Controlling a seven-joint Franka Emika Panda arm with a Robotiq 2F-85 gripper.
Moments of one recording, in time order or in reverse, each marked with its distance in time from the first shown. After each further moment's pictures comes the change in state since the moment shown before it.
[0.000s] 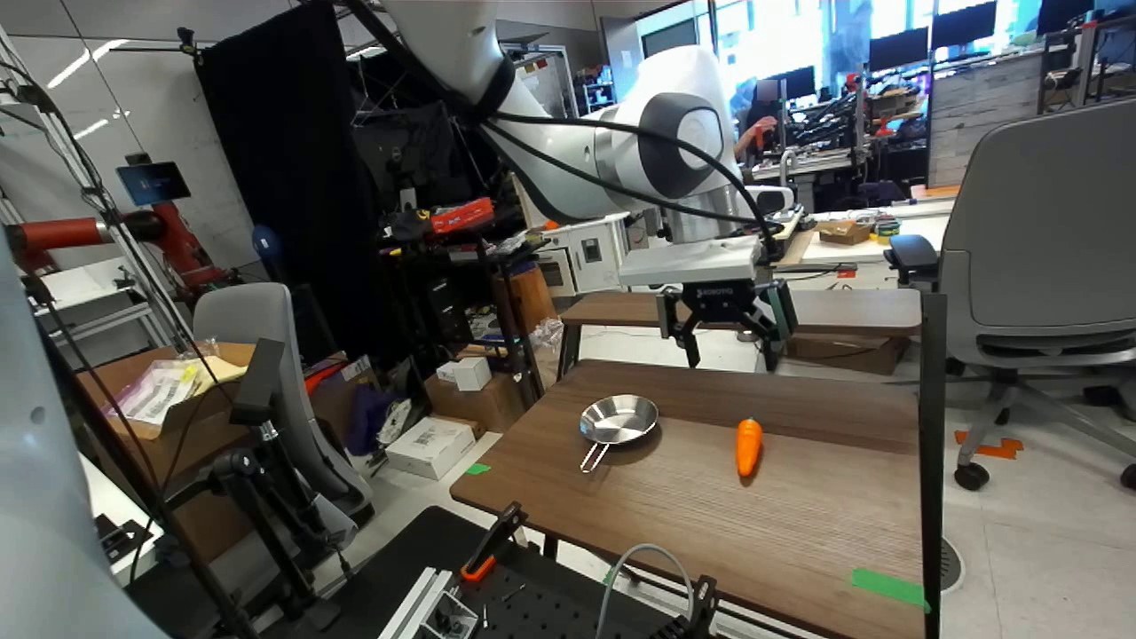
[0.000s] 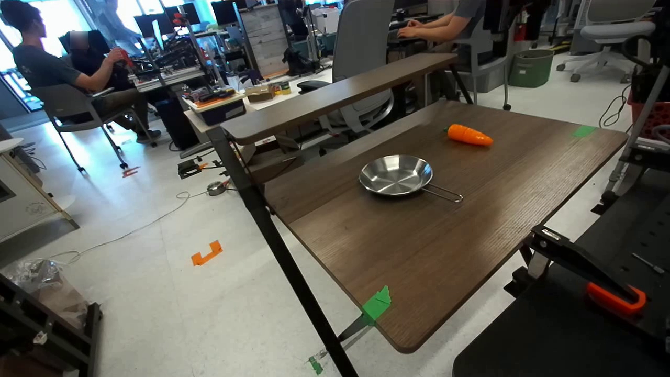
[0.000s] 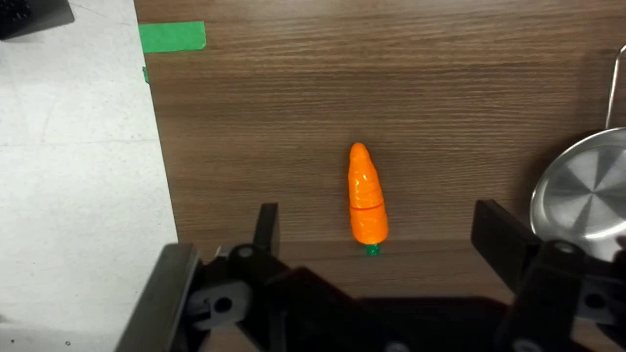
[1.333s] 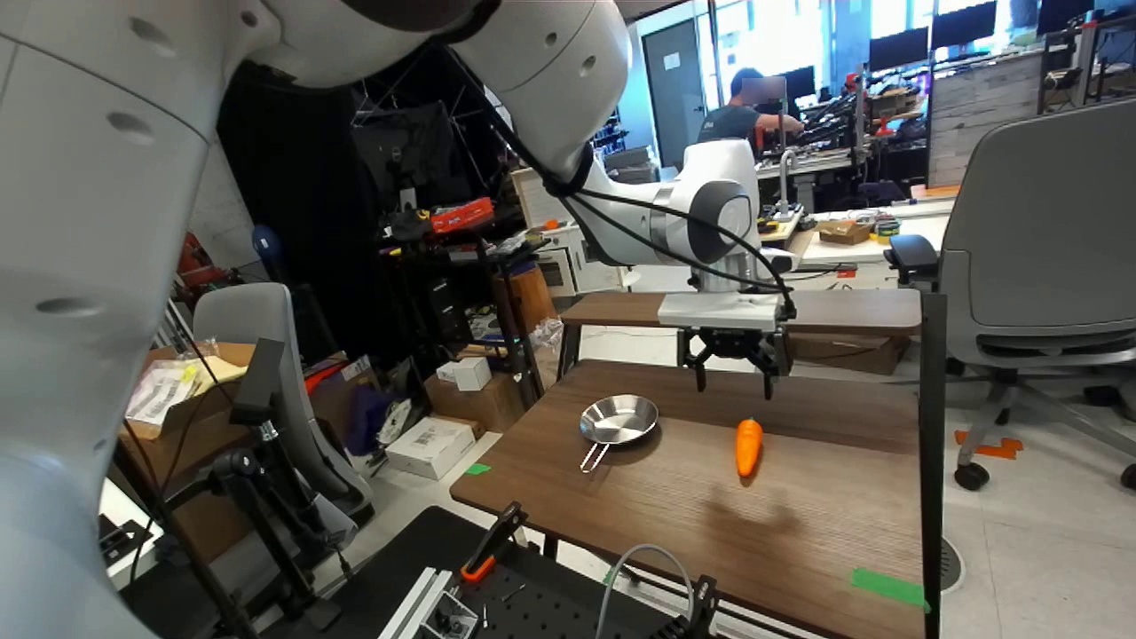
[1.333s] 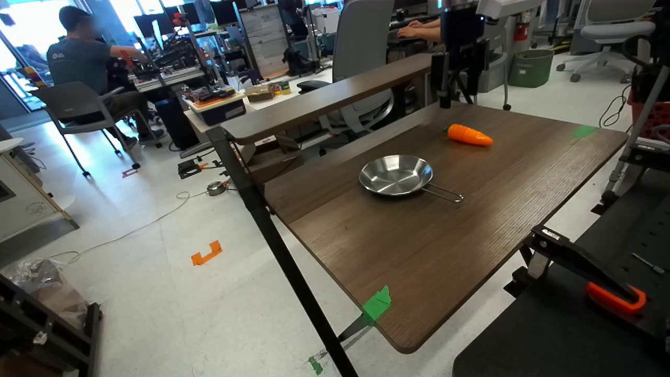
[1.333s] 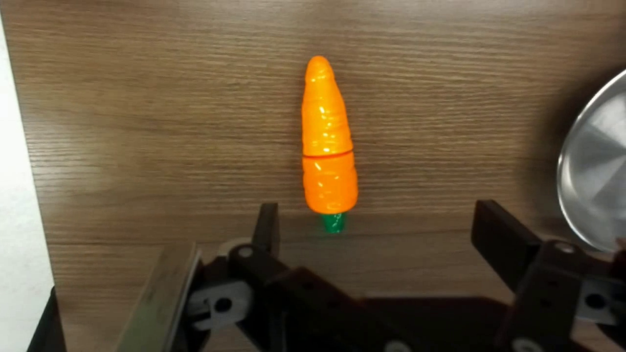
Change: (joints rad) arm -0.041 0.384 0.090 0.355 0.082 -0.030 -0.085
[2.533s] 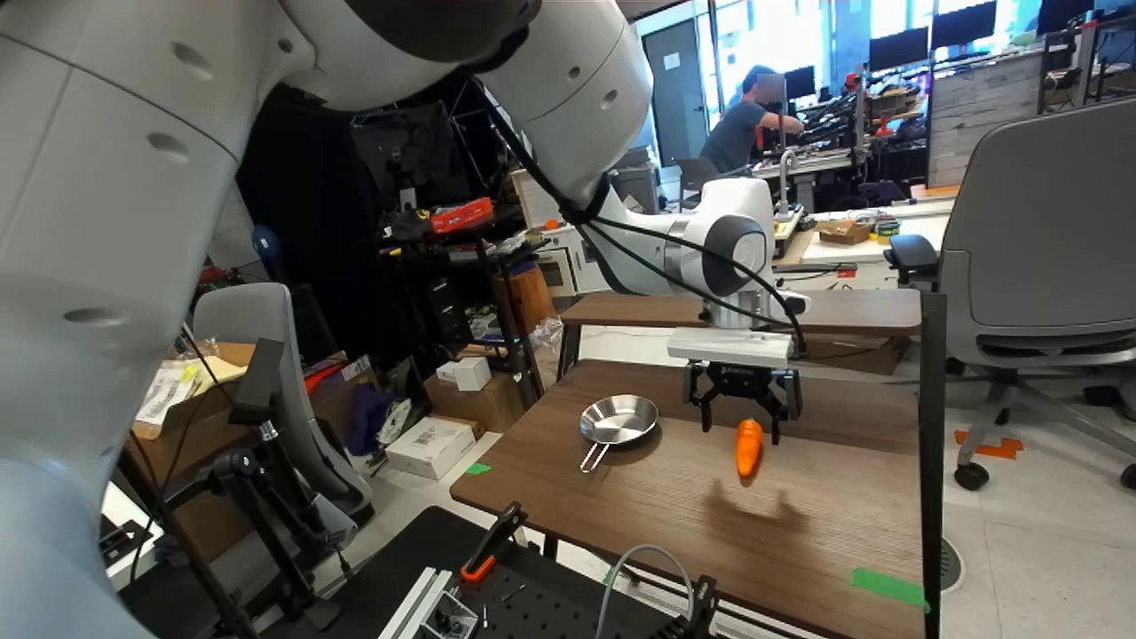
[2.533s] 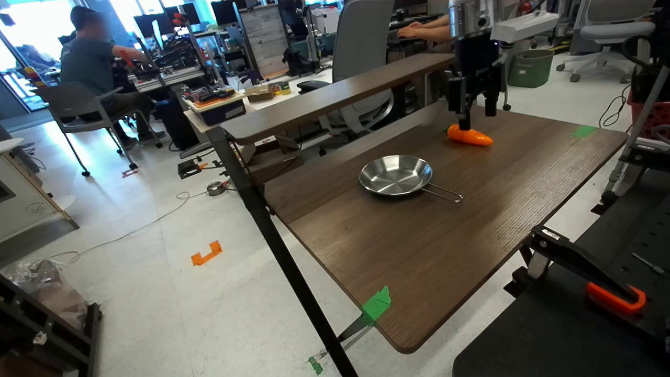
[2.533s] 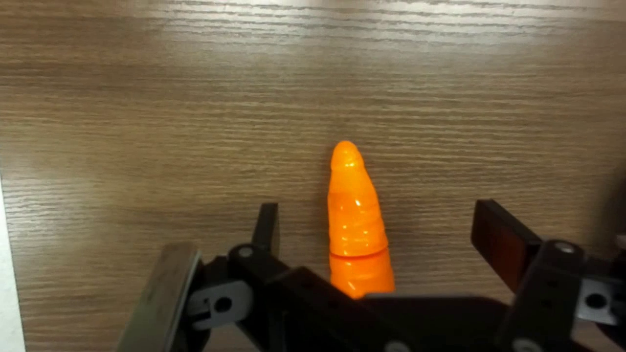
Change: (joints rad) arm -0.007 0.062 -0.025 -0.005 -0.002 -0.049 -0.006
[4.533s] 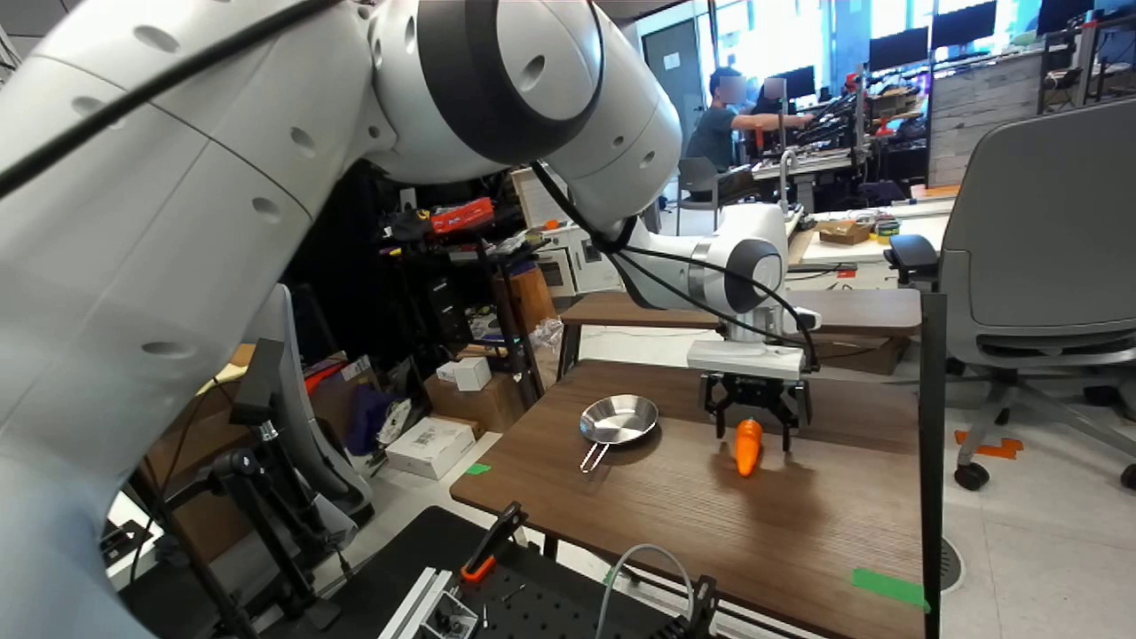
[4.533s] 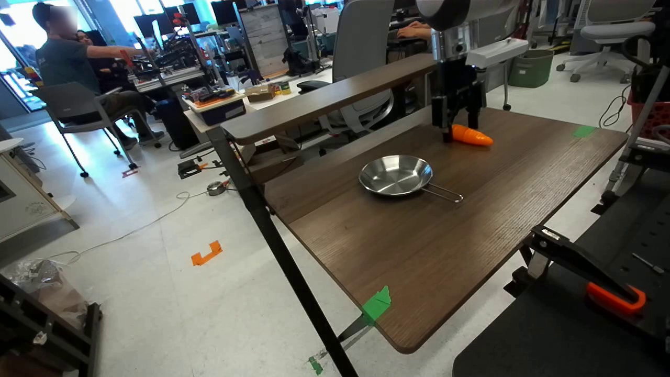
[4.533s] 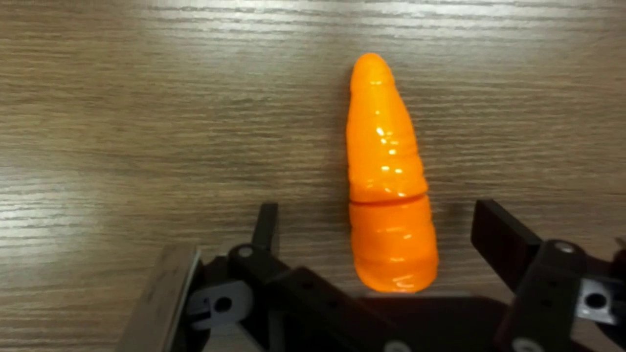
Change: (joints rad) arm 0.001 0.196 0.004 0.246 -0.001 -0.068 0.015
